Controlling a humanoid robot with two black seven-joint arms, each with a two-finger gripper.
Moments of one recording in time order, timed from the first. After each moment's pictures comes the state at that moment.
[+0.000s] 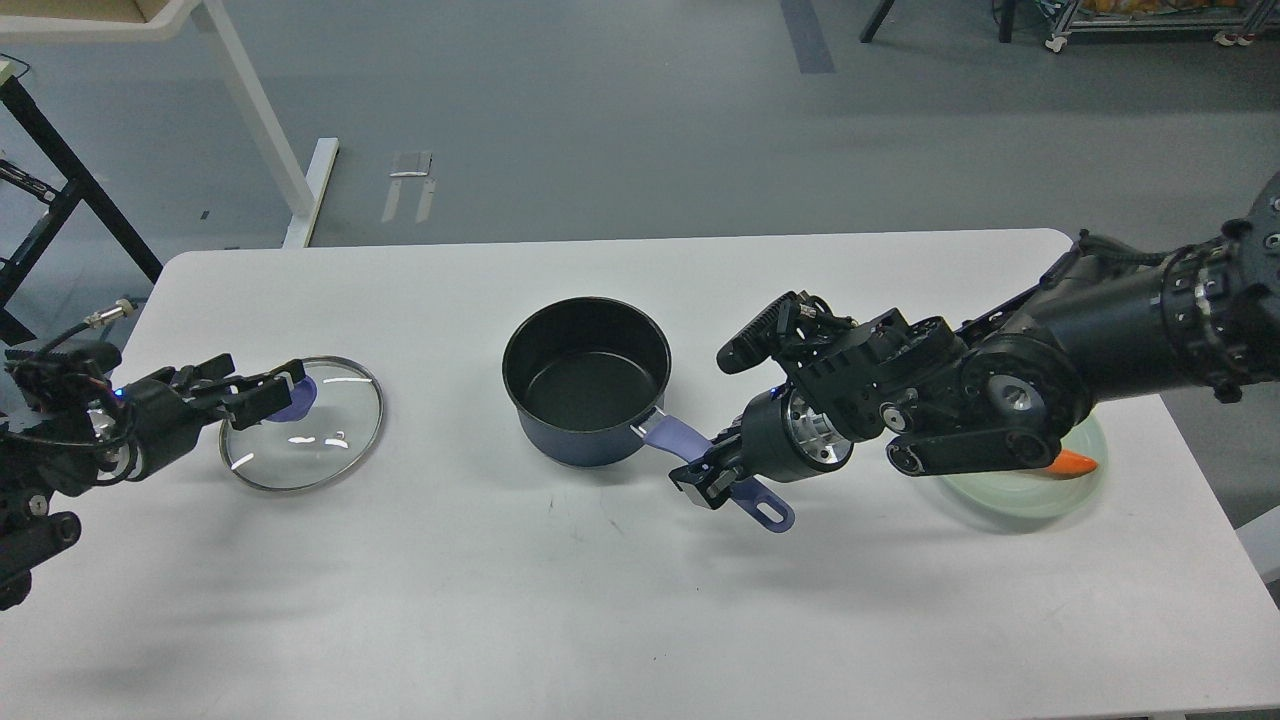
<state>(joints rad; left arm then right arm) -0.73 0.77 -0.01 -0.80 1.25 0.25 -0.49 1.66 -0.10 -0.92 1.32 -0.85 0.00 0.22</state>
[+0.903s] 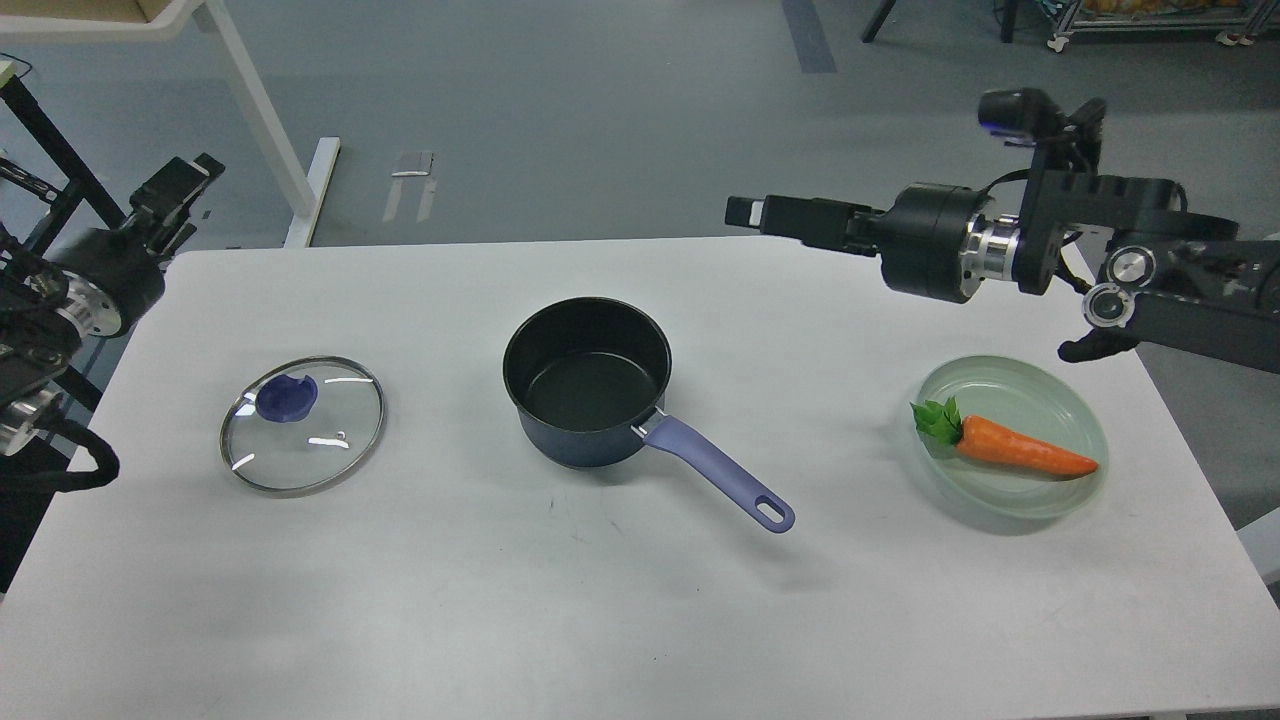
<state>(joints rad) -0.92 0.74 -0.02 -0.77 0.42 0.08 -0.49 1.41 -0.72 -0.20 1.40 -0.79 0.03 0.32</state>
